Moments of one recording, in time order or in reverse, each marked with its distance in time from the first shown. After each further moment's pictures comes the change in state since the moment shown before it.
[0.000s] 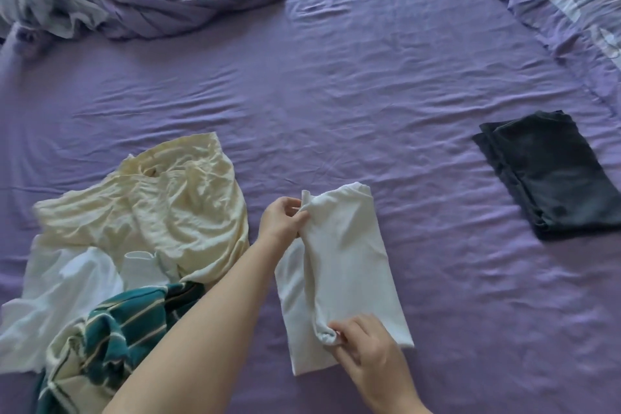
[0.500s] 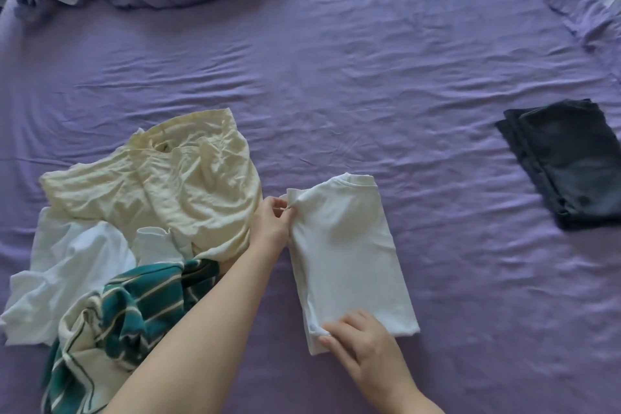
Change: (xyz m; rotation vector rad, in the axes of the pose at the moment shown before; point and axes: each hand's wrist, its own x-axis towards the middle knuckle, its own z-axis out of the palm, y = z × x) left_hand 0.001 -0.052 -0.039 0.112 0.167 0.016; right_hand -0.007 -0.016 0.029 -0.006 -0.149 -0.092
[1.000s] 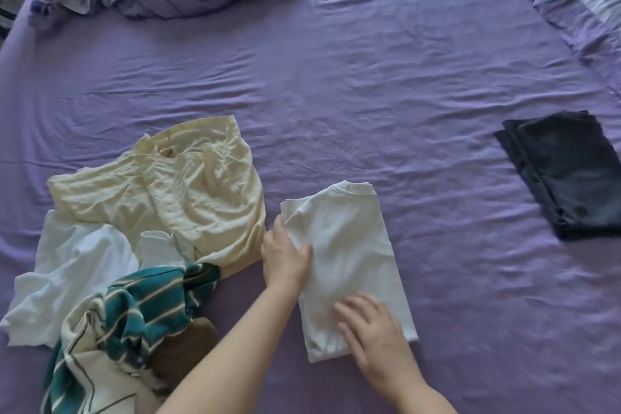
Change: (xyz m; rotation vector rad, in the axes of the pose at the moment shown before) left_hand -0.052 -0.003 0.018 0.369 0.058 0.032; right_hand 0.004 0.023 -0.001 -0.199 -0.050 0.115
